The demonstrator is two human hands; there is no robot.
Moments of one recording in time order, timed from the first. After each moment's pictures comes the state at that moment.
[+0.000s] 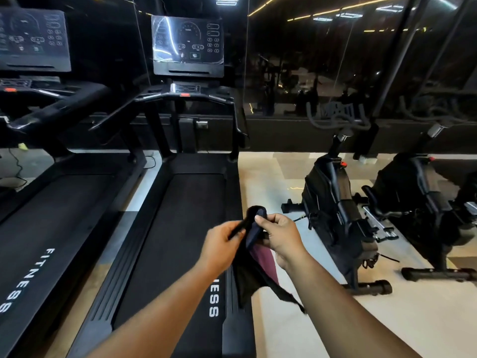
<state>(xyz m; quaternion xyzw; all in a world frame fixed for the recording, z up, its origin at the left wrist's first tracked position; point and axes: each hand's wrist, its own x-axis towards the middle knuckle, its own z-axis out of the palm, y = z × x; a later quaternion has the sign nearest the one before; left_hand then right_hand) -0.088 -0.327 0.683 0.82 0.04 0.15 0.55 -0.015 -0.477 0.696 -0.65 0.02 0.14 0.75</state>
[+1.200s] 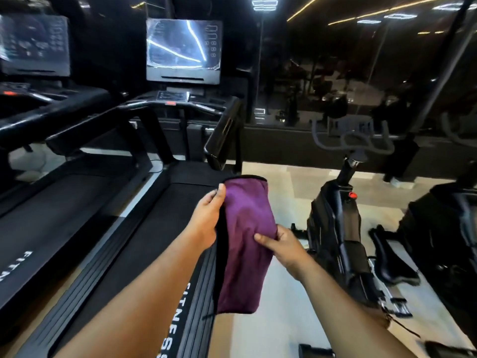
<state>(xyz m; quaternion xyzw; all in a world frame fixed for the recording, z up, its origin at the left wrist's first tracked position) 0.262 -0.458 0.725 0.56 0.15 0.15 0.80 0.328 -0.657 0.669 -0.66 -0.20 0.25 0.68</state>
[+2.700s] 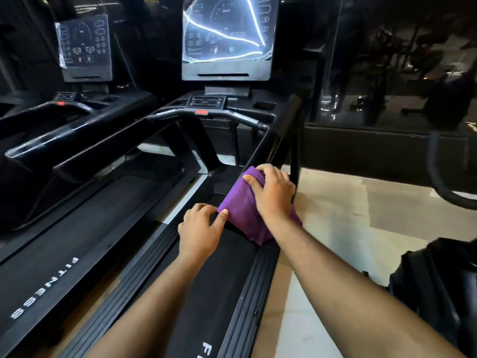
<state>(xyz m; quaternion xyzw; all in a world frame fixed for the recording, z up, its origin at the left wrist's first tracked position) 0.567 -0.215 0.698 0.87 0.39 0.23 0.21 0.741 -0.300 0.717 -0.81 -0.31 -0.14 0.48</state>
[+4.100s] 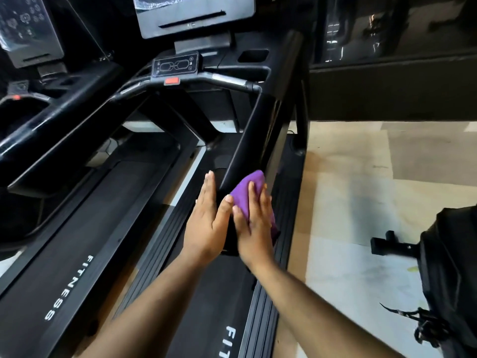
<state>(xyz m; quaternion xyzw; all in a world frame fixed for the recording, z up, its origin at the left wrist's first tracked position) 0.664 -0.171 0.675 0.88 0.29 0.19 0.33 0.724 -0.253 0.602 -0.74 -0.26 0.11 0.60</state>
